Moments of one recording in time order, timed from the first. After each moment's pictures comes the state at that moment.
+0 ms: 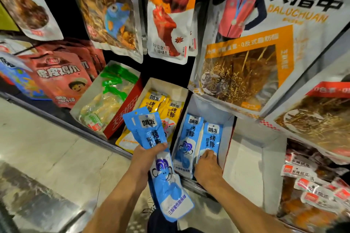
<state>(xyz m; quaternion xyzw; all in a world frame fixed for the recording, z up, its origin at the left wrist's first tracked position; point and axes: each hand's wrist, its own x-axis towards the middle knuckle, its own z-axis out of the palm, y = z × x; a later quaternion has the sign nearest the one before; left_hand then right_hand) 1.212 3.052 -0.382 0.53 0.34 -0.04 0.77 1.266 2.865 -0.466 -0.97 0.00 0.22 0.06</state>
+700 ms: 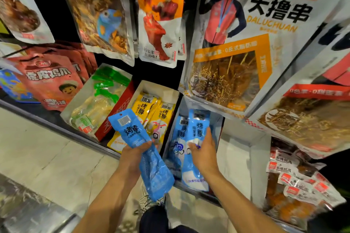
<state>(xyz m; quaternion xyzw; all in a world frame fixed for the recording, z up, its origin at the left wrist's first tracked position) 1.211 3.065 -0.365 0.48 0.35 -0.03 0.80 1.280 2.870 -0.397 -0.88 0.07 0.07 0.46</state>
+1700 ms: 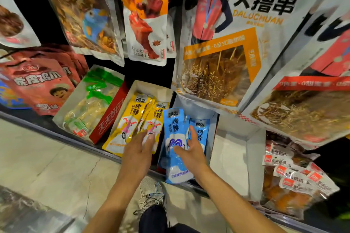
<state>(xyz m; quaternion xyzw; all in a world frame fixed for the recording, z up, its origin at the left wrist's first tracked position) 1.211 3.047 -0.360 0.84 0.21 0.00 0.50 1.254 2.881 -0.364 -0.76 0.04 0.19 0.62</state>
